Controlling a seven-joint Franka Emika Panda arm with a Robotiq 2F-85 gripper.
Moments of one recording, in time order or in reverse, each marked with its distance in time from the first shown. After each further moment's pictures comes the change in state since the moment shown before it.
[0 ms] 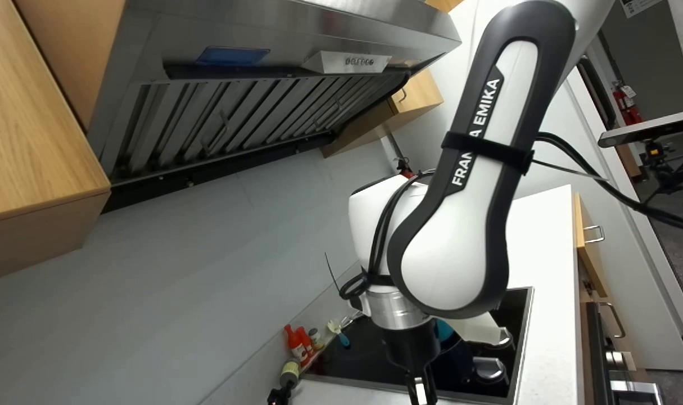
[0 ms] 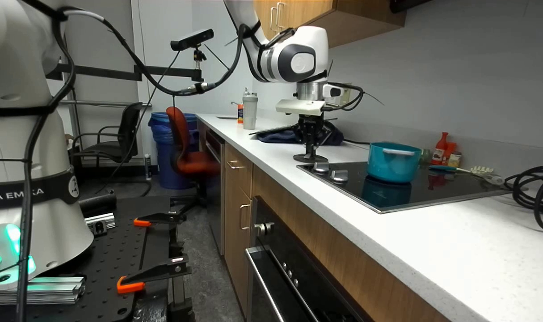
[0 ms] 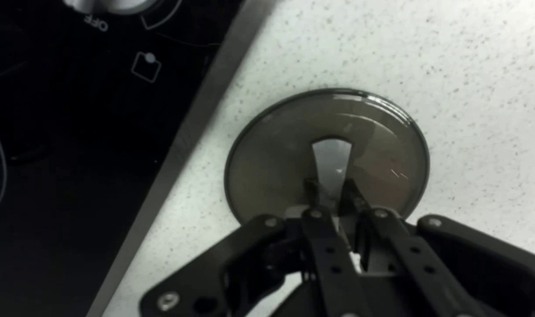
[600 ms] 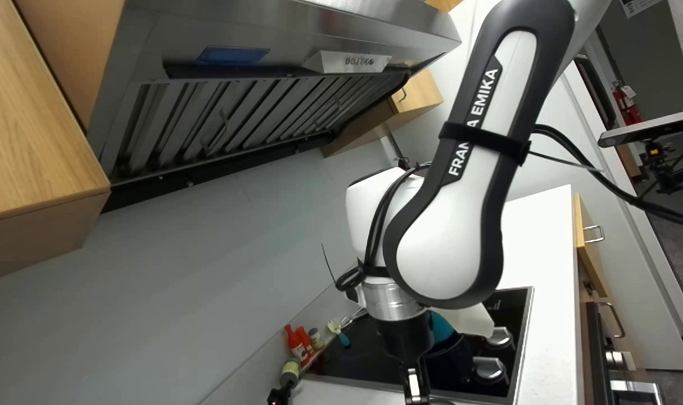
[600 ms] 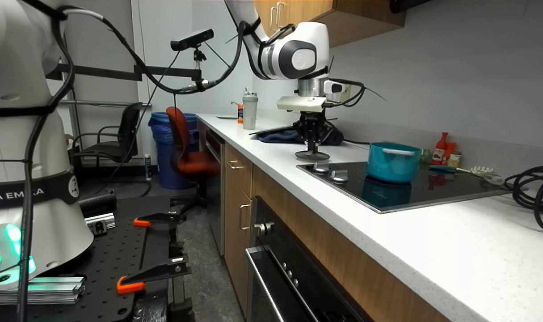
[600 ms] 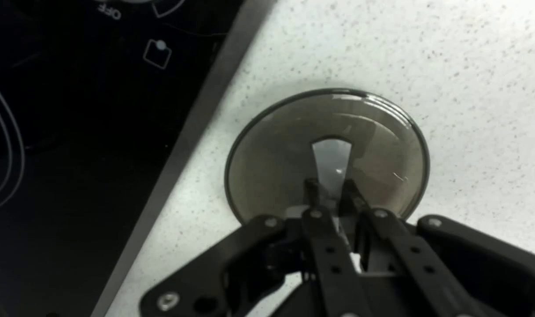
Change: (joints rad) arm -0.003 -0.015 0.001 0.004 -0.002 0.000 0.011
